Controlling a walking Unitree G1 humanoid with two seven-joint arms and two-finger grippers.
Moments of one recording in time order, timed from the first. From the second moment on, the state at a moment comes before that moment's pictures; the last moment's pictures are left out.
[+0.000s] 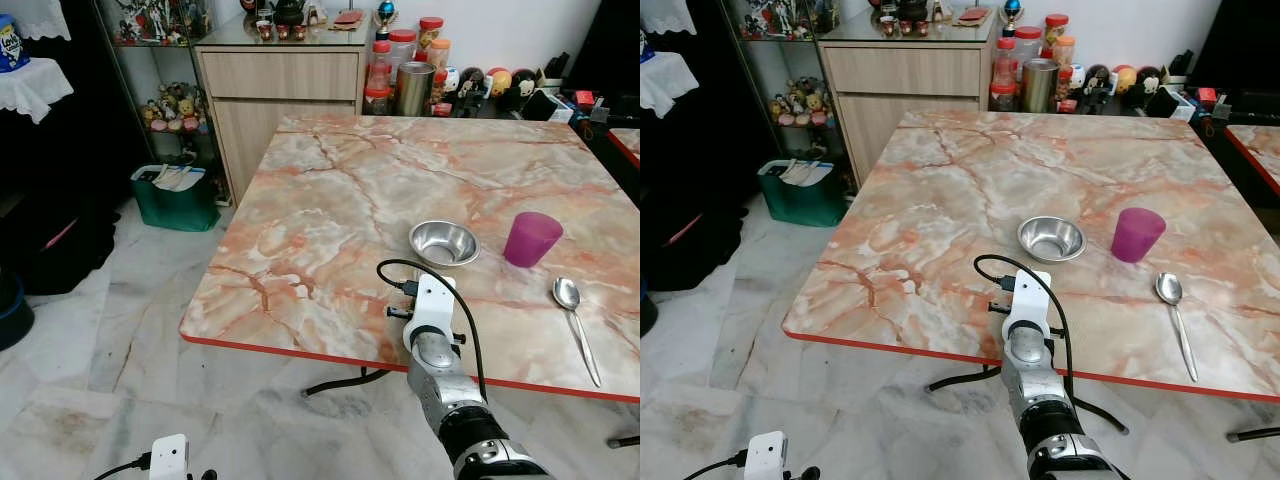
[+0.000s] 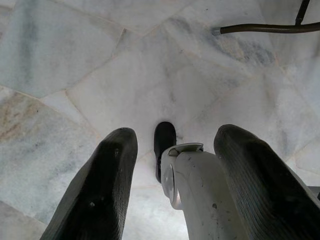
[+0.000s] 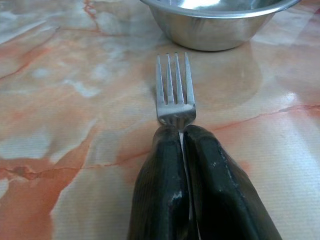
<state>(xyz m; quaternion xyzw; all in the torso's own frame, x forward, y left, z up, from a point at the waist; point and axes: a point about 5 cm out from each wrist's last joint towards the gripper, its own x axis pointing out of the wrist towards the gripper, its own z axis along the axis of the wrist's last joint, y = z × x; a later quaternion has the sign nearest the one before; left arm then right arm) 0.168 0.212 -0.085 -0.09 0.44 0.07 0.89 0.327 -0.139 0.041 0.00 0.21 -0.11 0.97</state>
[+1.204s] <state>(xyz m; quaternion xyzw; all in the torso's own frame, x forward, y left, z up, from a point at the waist) 0.168 0.219 -0.084 -0.06 0.44 0.10 0.89 0.332 -0.070 0.128 -0.02 -0.11 0.14 0.98</state>
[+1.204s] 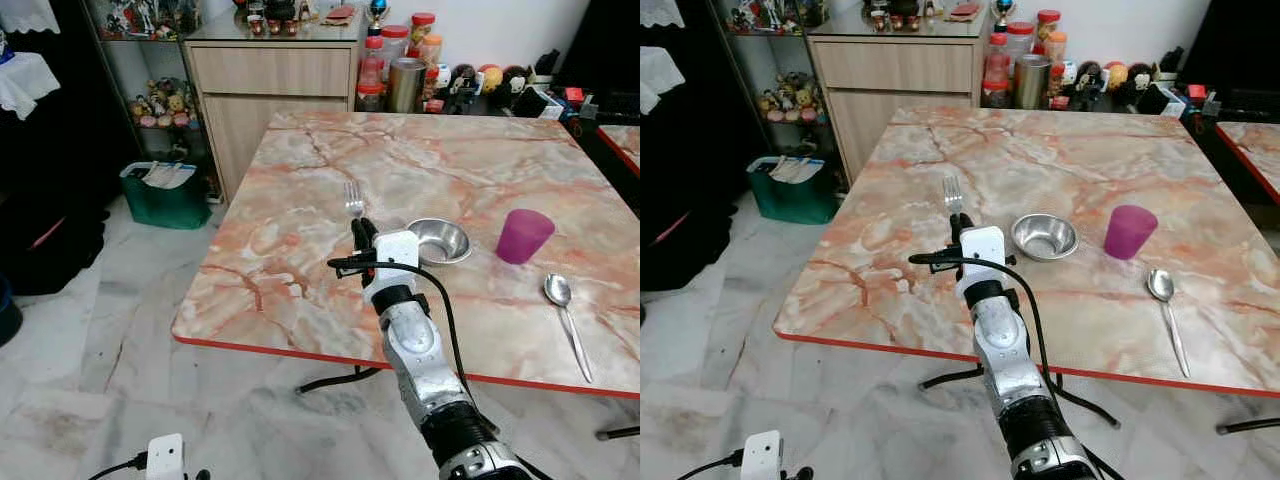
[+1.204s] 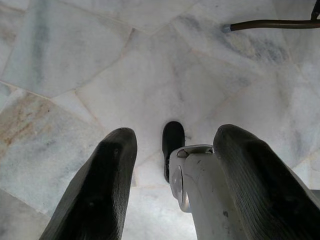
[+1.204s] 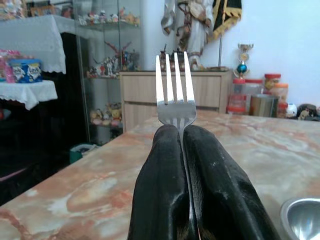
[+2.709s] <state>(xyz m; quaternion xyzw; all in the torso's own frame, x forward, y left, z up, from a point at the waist) 0.168 0.214 -0.085 -0.06 0.44 0.09 0.89 0.328 -0.074 0.133 -0.02 -0.13 0.14 0.98</state>
